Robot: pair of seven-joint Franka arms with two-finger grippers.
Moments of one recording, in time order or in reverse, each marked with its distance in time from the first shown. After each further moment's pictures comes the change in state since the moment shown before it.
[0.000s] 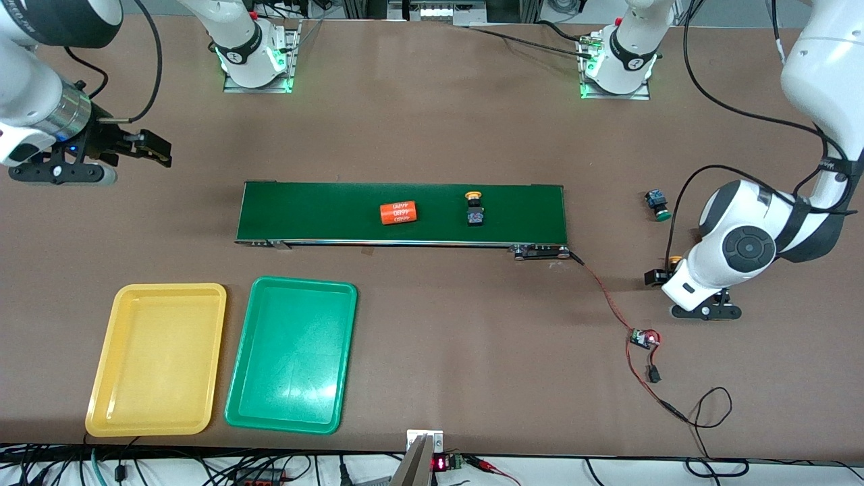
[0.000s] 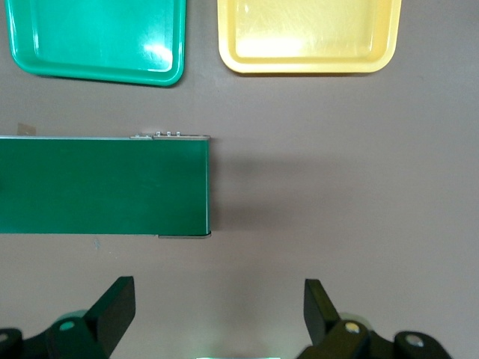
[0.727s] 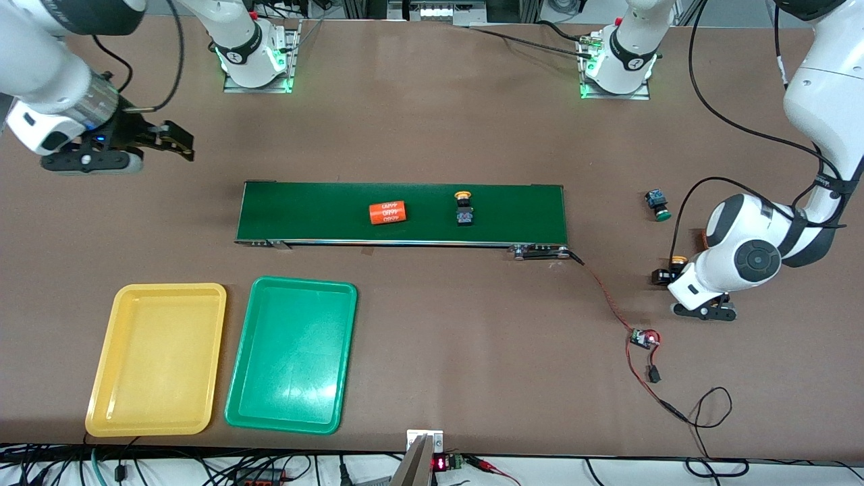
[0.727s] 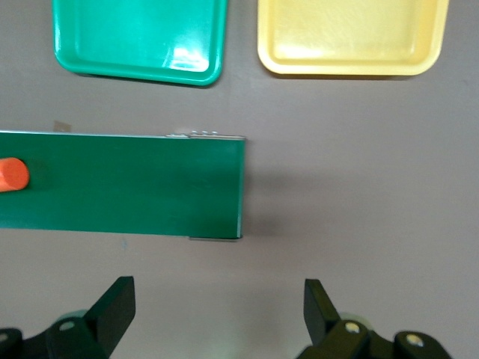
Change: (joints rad) left arm 0.053 0.074 0.030 -0.012 0.000 0.051 0.117; right arm 0.027 -0.034 0.053 -0.071 0.052 0.077 0.051
